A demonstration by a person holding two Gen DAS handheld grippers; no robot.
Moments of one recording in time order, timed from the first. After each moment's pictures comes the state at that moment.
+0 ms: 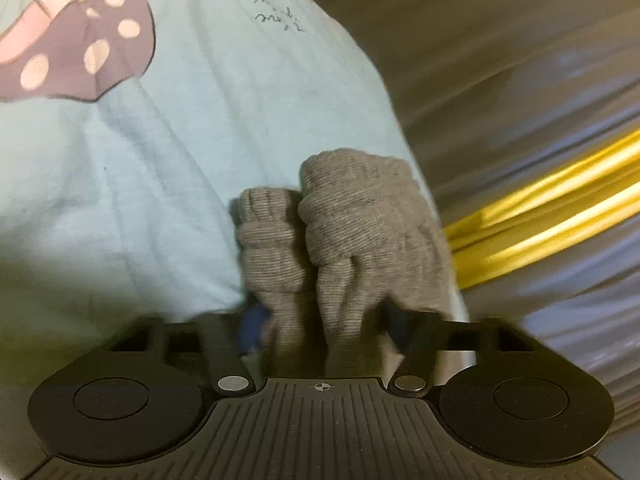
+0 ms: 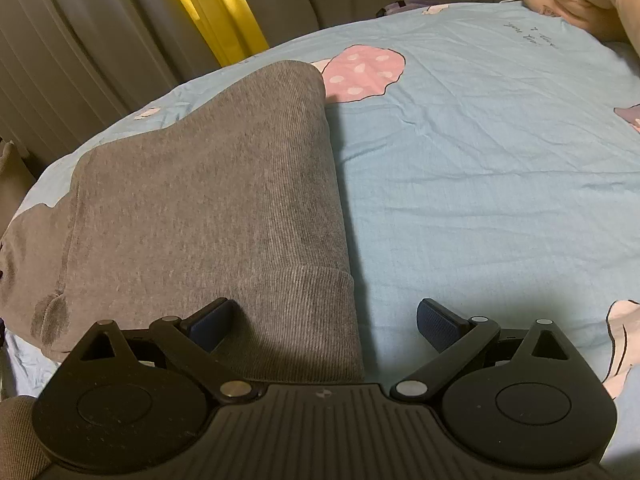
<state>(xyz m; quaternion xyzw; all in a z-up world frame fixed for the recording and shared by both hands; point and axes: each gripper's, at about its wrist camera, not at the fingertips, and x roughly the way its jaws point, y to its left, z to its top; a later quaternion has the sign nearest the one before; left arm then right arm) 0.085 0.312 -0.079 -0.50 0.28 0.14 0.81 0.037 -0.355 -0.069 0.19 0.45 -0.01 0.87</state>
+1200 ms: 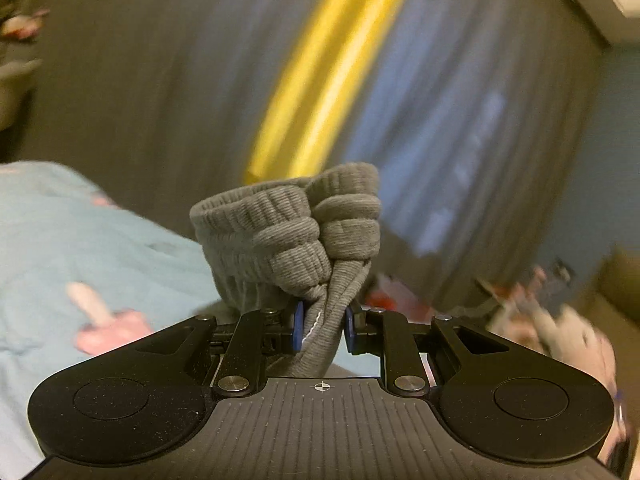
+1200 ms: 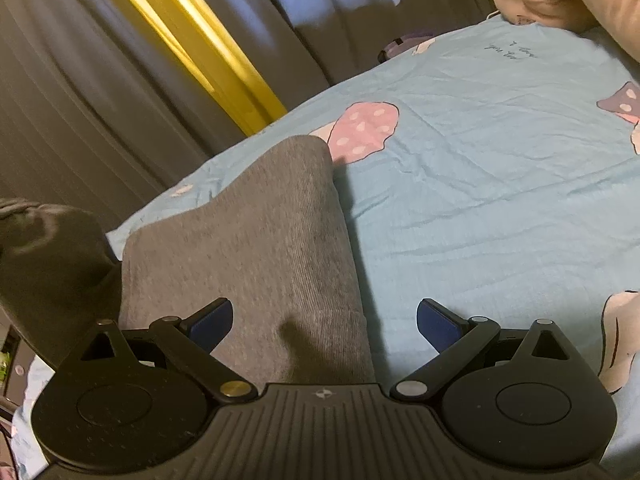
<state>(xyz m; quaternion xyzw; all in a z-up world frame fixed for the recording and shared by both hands) 0.051 0.043 0.090 -0.17 0.18 -0.15 0.96 0.007 -0.383 -0.046 0.28 0.35 0.01 0.89</state>
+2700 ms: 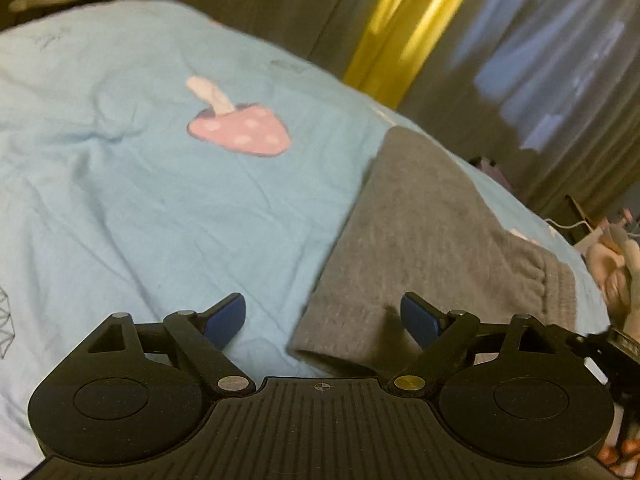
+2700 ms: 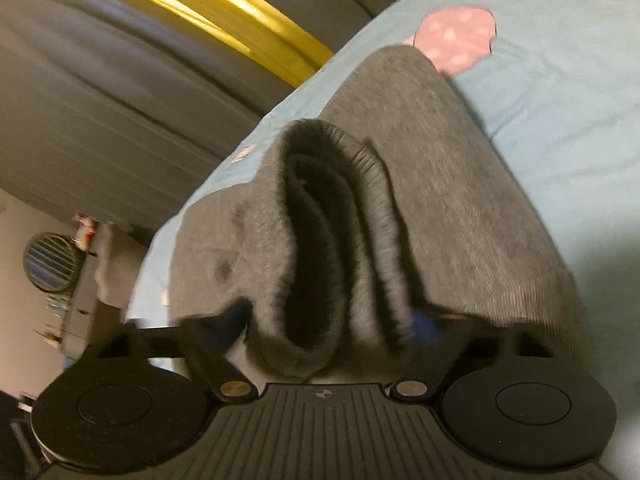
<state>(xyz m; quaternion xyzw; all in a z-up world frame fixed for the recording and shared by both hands) 0.041 0.088 -0.015 -0.21 0.40 -0.03 0.89 0.068 -0.321 -0.063 0.38 0.40 0.10 0.83</state>
